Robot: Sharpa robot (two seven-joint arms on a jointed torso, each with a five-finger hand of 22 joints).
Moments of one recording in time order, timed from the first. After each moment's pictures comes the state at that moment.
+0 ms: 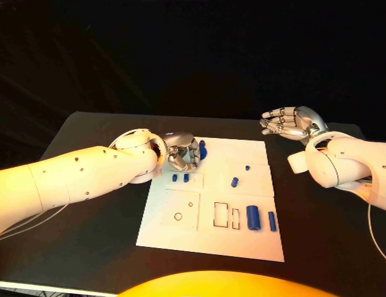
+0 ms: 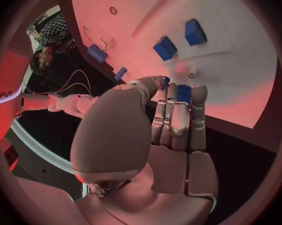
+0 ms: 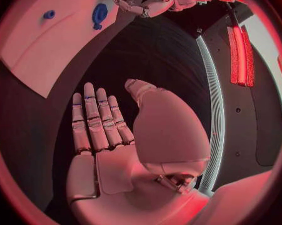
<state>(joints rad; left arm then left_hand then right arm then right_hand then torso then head) 1.14 -0.67 -0.02 1.36 -1.38 -0.10 -0.06 1.50 -0.23 0.57 0.15 0.26 0.93 0.14 0.43 0.33 1.00 0.08 0.56 0.18 1.32 0.01 1.44 1.04 0.17 0.99 0.12 1.18 0.82 1.28 -0.87 -0.17 1.47 -0.38 -0.57 0.16 1.33 -0.18 0.40 0.26 0.30 0.69 0.19 0.37 0.22 0.84 0.21 0.41 0.07 0.99 0.17 0.16 0.24 0.17 0.67 0.29 0.06 0.29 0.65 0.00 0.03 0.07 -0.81</state>
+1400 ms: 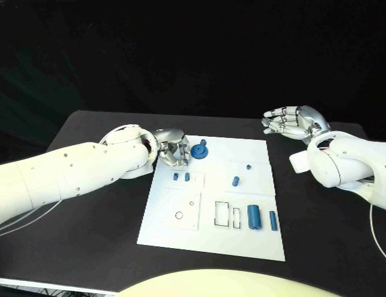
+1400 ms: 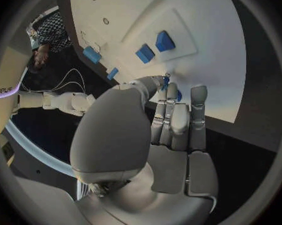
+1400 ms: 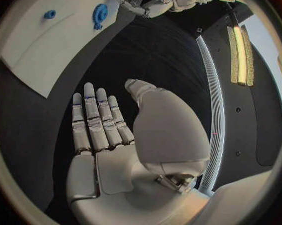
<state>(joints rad) 1.14 -0.71 -0.01 1.35 -1.38 -0.07 -0.08 1.50 -0.24 0.57 0.15 0.26 0.94 0.14 0.42 0.33 1.01 0.07 0.55 0.18 1.32 0.01 1.44 1.03 0.17 0.99 0.12 1.18 0.81 1.28 -0.87 -0.17 1.47 -0.38 -0.57 0.16 1.33 -0.18 0.40 0.26 0.30 0.69 0.19 0.37 0.22 0.84 0.21 0.41 0.07 0.99 0.17 0.16 0.24 0.17 0.67 0.29 0.06 0.29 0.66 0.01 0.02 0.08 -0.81</state>
